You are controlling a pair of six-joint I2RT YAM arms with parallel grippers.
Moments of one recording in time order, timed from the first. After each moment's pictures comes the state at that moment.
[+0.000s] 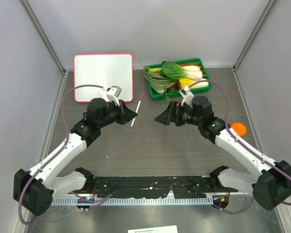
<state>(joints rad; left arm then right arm) -0.55 1.09 0.81 -0.09 0.24 -0.46 0.43 1.08 0.77 -0.15 -0.44 0.60</state>
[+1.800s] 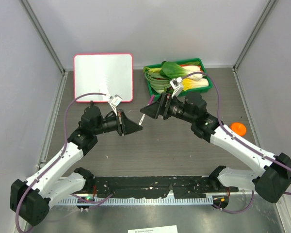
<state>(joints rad) -0.51 0.92 0.66 0.09 0.72 -0.65 0.70 1.16 0.93 0.13 -0.34 0.78</state>
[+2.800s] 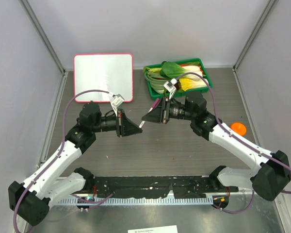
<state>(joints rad) -0.51 0.92 0.77 -0.06 0.84 -0.52 0.66 1.19 0.92 0.19 -0.70 0.86</state>
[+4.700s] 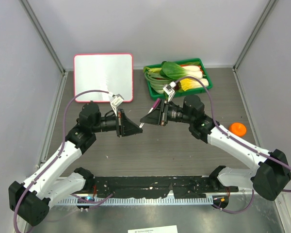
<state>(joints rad) -0.51 0.91 0.75 -0.02 0.85 -0.56 0.69 1.19 0.86 0.27 -0.65 0.95</state>
